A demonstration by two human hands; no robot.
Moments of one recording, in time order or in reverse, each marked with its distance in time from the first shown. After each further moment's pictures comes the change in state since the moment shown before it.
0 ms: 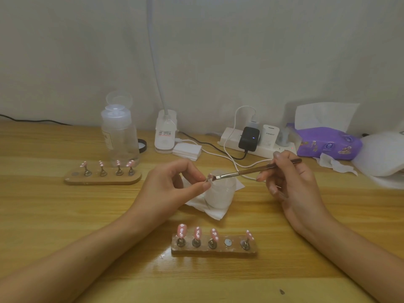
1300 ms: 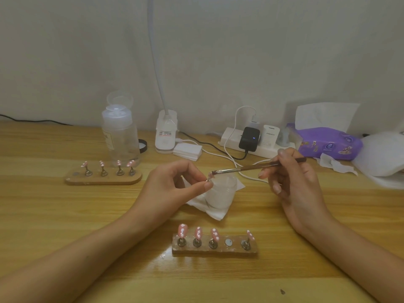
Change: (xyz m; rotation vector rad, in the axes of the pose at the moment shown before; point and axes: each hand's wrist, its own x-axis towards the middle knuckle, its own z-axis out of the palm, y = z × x) left_hand 0.001 0.002 0.000 -0.036 -0.029 -0.041; right_hand -0.003 -0.005 0.003 0.046 -0.019 -0.050
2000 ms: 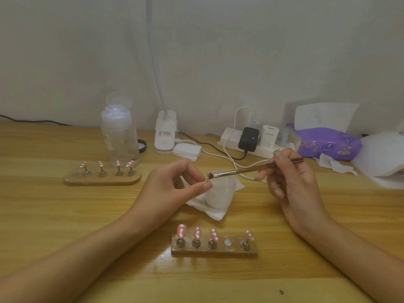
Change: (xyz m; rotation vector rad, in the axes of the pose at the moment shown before) left_hand 0.000 -0.002 0.000 -0.001 -0.007 0.019; right_hand 0.001 0.003 -0.001 -0.008 -0.036 -0.039
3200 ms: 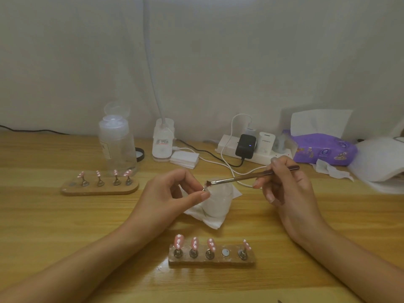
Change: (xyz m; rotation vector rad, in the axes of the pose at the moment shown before) left_hand 0.000 0.003 0.000 0.005 -0.006 -0.020; right_hand 0.000 0.000 0.000 0.002 0.027 0.038
